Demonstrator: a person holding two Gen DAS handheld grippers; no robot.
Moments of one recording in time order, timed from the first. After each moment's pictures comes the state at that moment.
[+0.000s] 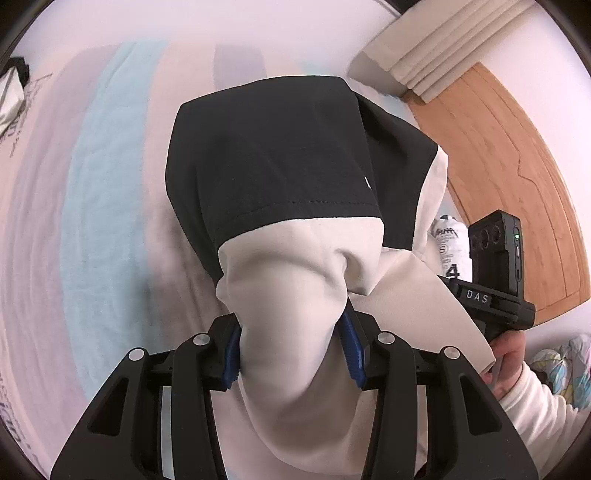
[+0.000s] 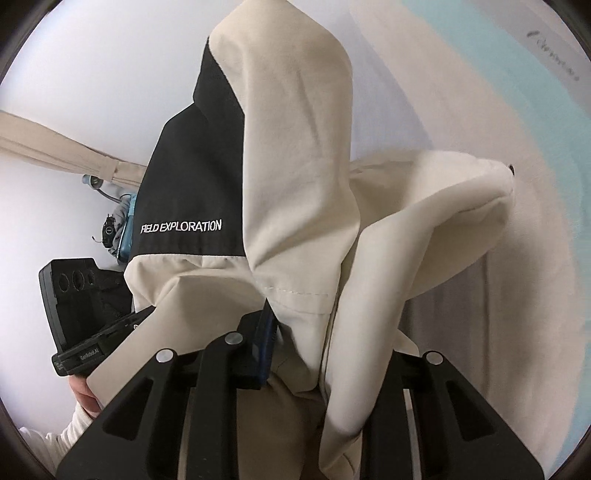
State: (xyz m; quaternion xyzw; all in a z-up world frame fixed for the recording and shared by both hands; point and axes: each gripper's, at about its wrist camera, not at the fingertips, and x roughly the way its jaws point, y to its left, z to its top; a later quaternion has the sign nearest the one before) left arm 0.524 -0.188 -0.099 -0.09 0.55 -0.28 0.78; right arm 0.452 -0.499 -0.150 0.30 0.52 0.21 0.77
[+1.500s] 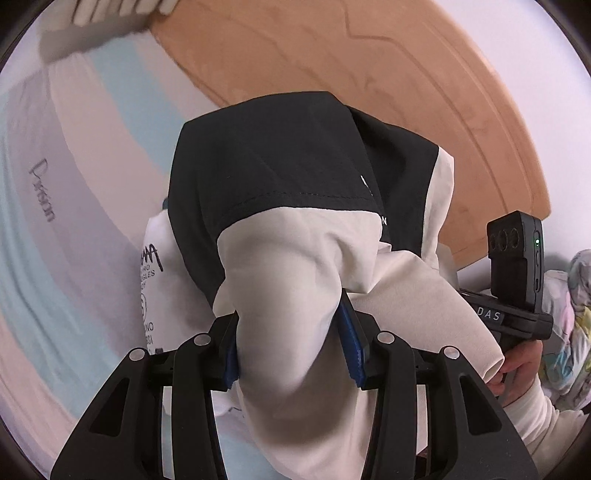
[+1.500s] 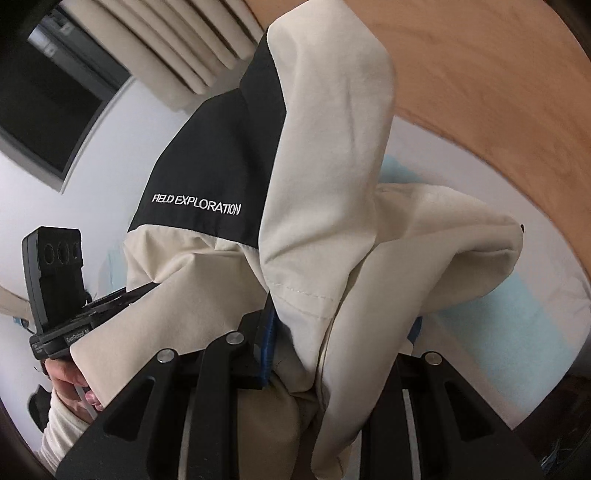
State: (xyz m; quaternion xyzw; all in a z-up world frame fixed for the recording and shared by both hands) left arm 0.465 -0.788 -0.057 0.02 0.56 -0.55 0.62; right arm 0.256 -0.978 -0.042 0.35 0.47 -0.12 0.80
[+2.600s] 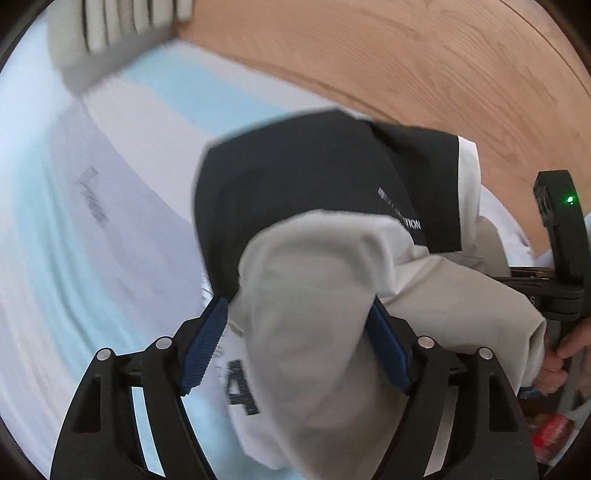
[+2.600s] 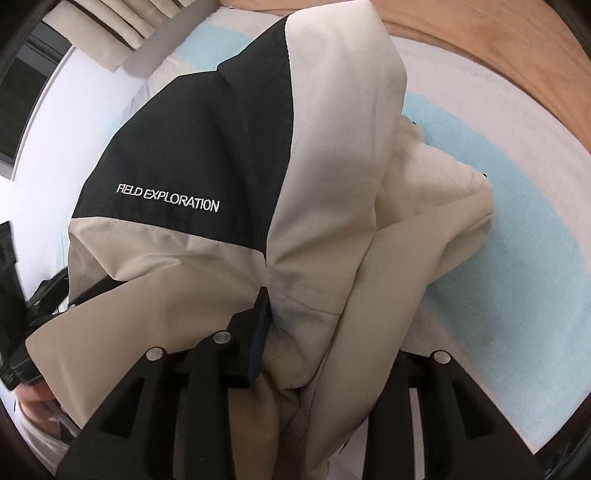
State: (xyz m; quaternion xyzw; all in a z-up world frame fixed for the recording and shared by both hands) left arm 0.411 -0.816 -0.149 0.20 0.47 -0.43 0.74; right arm 0.282 -1.011 -0.198 0.32 0.52 -0.15 0.78
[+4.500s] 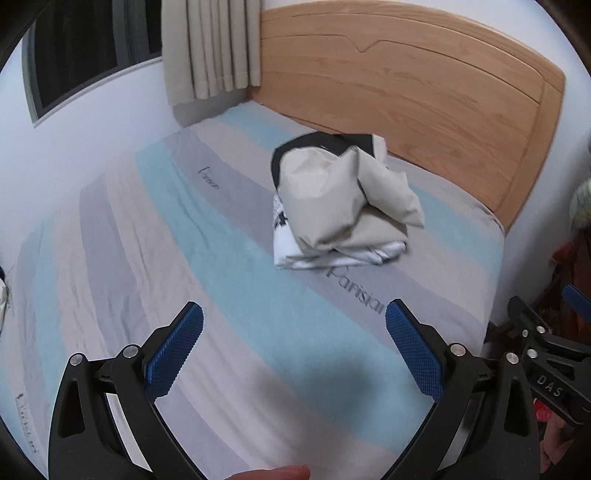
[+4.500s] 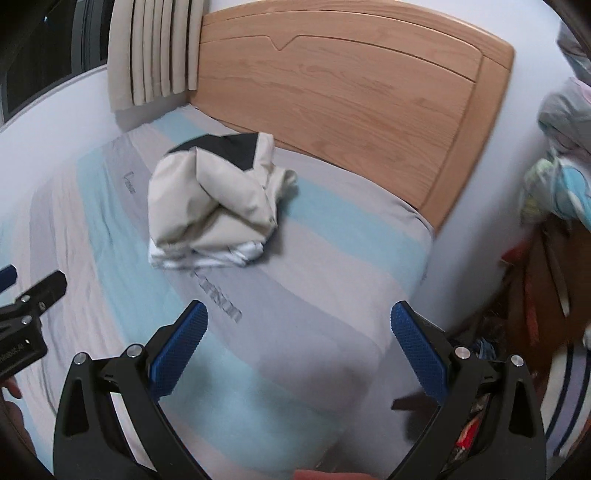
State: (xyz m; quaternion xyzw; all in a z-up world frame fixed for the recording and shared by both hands) left arm 0.160 -0.562 -0.024 0.17 0.39 -0.36 0.83; right arm 0.004 -0.700 -0.049 0.12 0.38 -0.43 0.81
